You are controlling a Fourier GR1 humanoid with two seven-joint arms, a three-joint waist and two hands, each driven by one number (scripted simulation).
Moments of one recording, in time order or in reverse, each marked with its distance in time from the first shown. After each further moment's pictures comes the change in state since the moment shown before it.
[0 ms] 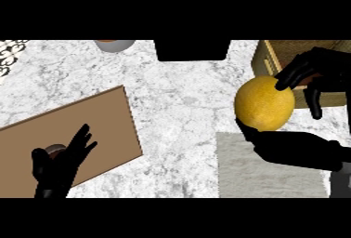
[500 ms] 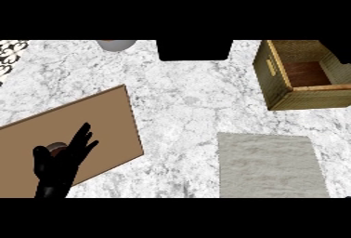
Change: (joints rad) left arm -0.015 -0.004 0.003 0.009 -0.002 -0.003 0.006; right arm -0.288 -0.192 -0.319 0.182 -0.138 0.052 0.036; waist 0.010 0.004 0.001
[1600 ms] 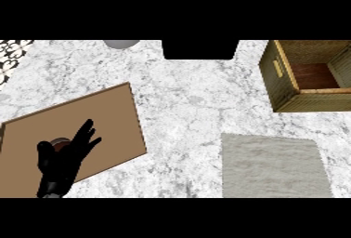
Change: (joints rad) left arm -0.035 -0.007 0.002 0.019 -0.011 -0.014 0.006; right arm -0.118 -0.214 -0.194 0.671 -0.054 -0.037 -0.325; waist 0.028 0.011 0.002
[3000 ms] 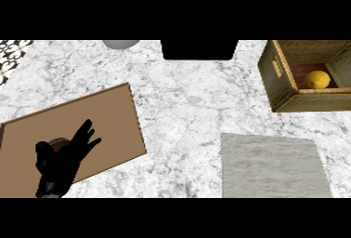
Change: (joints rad) left arm 0.004 -0.009 0.017 0.002 -0.003 -0.014 0.000; right arm 0.106 -0.190 -0.043 0.452 0.088 -0.129 -0.487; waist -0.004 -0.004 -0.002
